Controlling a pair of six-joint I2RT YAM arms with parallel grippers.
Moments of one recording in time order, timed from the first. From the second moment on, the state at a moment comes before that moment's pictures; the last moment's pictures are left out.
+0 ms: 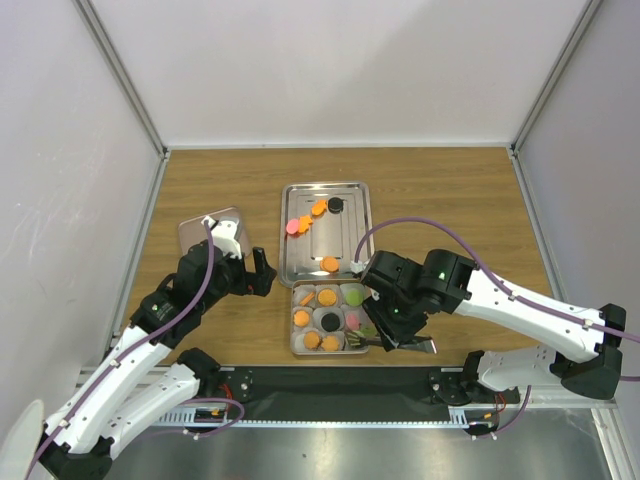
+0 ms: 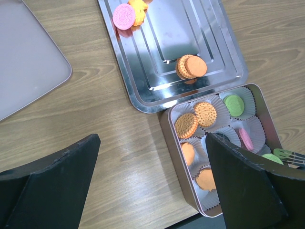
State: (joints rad) left arm -0.58 0.66 0.74 -0.61 -0.13 -0.34; right arm 1.15 1.23 1.29 -1.34 -0.08 0.49
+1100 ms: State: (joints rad) left arm -0.58 0.66 0.74 -0.61 -0.13 -0.34; right arm 1.15 1.23 1.29 -1.34 -0.09 0.49
